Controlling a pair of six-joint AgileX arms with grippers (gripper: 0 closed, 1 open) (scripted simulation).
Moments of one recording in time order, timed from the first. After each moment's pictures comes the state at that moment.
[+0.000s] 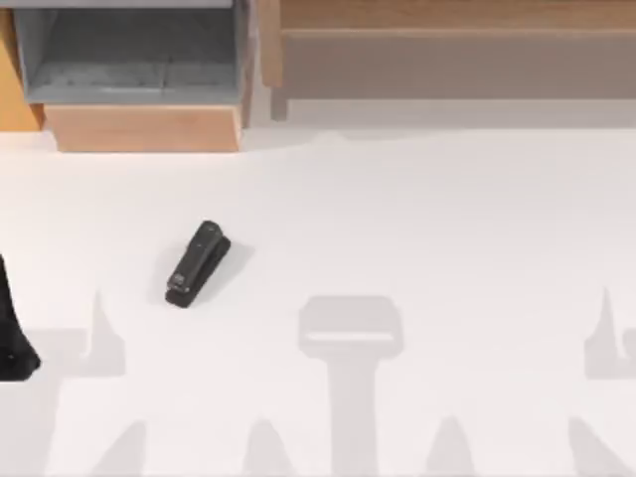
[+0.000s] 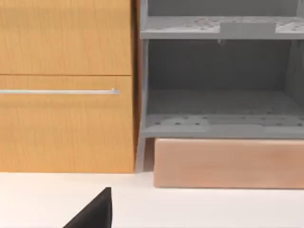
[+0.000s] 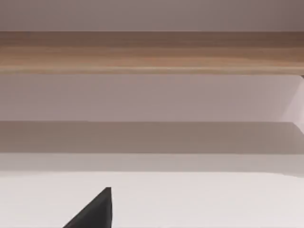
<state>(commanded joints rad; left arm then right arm) 0.00 0.00 0.00 0.00 0.00 0.00 0.00 0.00 0.00 0.00 0.00 0.00</state>
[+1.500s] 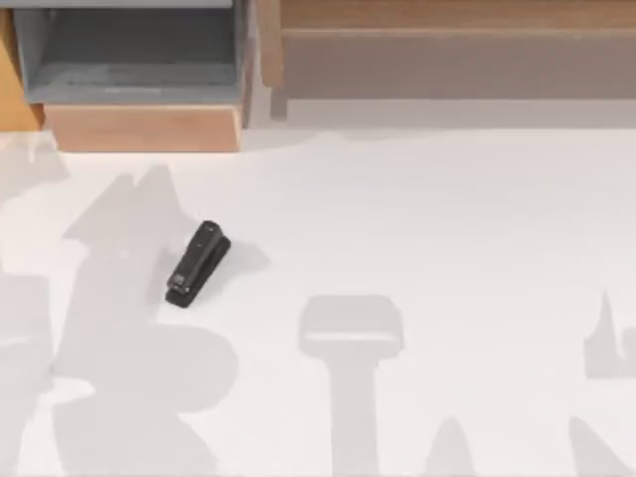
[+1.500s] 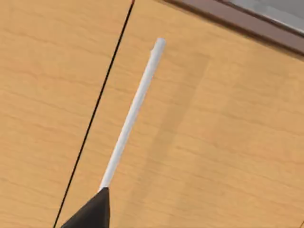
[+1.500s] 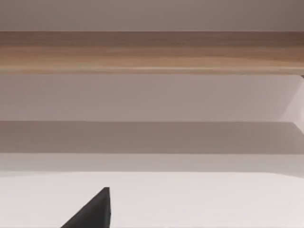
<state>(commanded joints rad) 0.32 1.75 0.83 0.90 0.38 1.23 0.00 0.00 0.00 0.00 0.00 0.00</state>
